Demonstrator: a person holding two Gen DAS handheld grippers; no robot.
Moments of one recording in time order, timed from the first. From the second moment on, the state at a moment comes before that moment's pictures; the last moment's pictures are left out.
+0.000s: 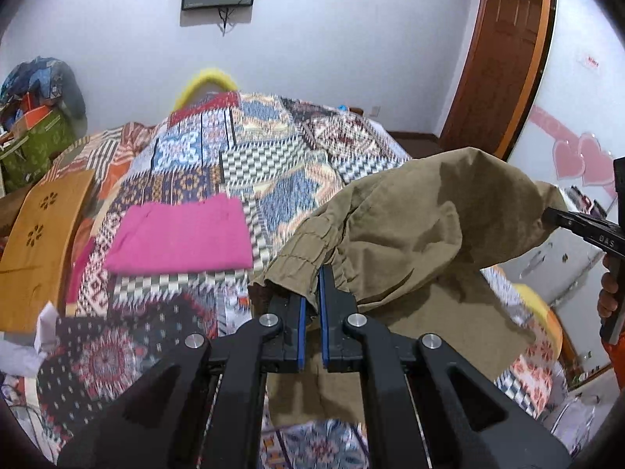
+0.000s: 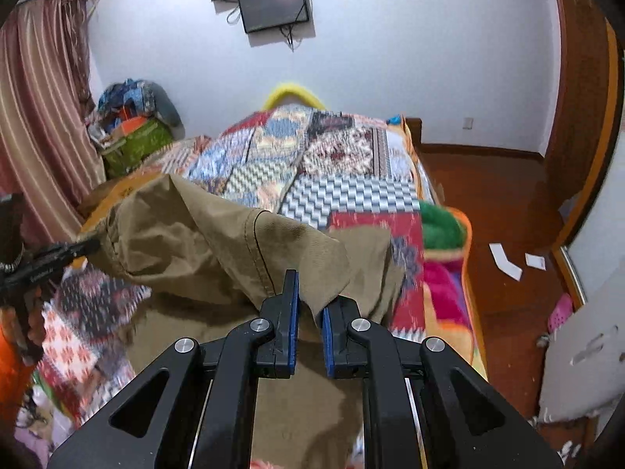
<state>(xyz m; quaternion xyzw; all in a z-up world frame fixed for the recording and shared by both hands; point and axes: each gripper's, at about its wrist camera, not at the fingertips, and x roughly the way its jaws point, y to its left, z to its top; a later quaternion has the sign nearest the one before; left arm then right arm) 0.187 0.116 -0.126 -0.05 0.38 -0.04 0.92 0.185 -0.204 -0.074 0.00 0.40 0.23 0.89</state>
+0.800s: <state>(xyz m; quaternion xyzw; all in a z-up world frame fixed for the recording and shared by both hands) 0.128 0.111 -0.224 -0.05 0.46 -0.03 0.89 0.117 -0.222 -0.186 -0.04 0.52 0.19 0.83</state>
